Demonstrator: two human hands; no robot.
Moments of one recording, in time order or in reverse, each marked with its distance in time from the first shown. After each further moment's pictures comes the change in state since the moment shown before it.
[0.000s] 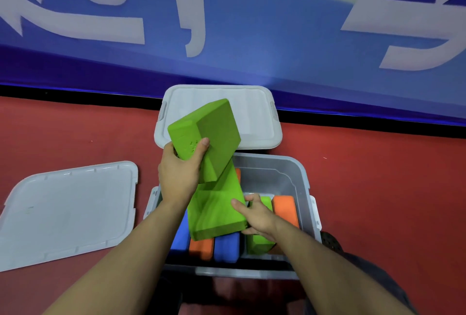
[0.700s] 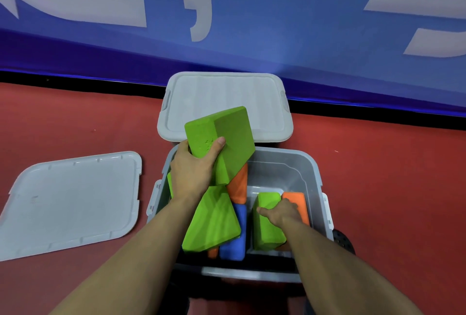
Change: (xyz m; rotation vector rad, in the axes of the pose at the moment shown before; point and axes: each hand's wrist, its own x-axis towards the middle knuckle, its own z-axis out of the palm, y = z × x) left_hand 0.010 -0.018 0.021 0.061 -0.071 -0.058; right_hand 0.057 0.032 -0.042 -0.622 0.470 0.229
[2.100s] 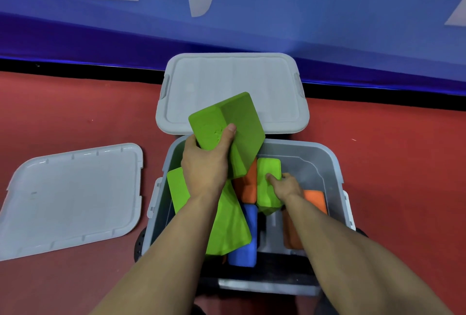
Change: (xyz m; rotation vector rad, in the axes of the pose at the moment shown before) left_hand 0.027 -0.012 0.039 -0.165 0.038 -0.134; right_hand 0.074 -0.046 0.009 0.247 0.053 -0.036
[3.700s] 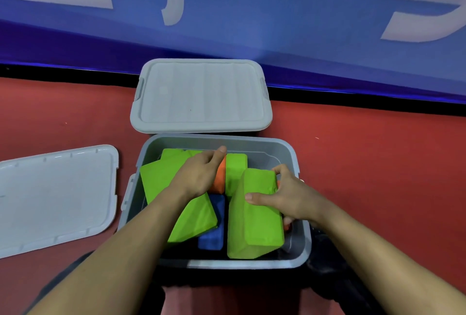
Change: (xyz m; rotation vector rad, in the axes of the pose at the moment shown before) left_hand -0.042 0.003 0.004 0.602 -0.656 0.189; right_hand -0.176 0.006 -0.155 -0.011 -0.334 -0.290
